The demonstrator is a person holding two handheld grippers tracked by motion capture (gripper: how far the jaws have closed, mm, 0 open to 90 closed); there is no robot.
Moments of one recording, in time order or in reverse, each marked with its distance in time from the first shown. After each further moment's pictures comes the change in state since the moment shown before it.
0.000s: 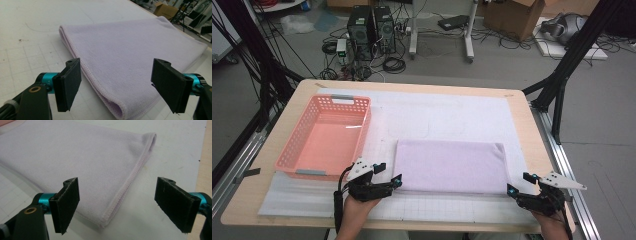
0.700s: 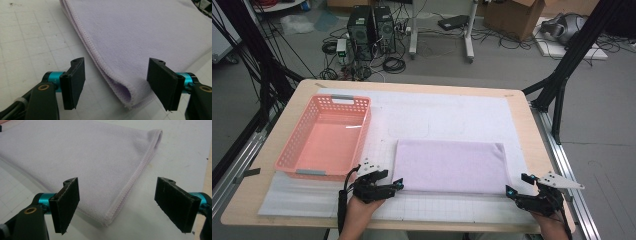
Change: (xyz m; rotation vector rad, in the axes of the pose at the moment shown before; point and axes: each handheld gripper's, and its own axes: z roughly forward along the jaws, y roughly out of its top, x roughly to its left) left arm -0.001 -0.008 0.012 0.164 0.056 -0.053; right arm 0.001 -0.001 0.003 0.015 0.026 -0.015
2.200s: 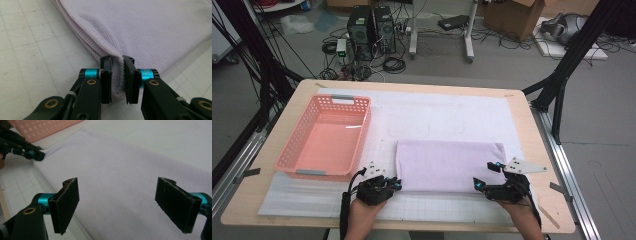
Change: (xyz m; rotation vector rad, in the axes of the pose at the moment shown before) left arm -0.013 -0.005 0.003 0.047 -0.001 0.040; right arm 0.059 0.052 0.055 -0.032 0.198 -0.093
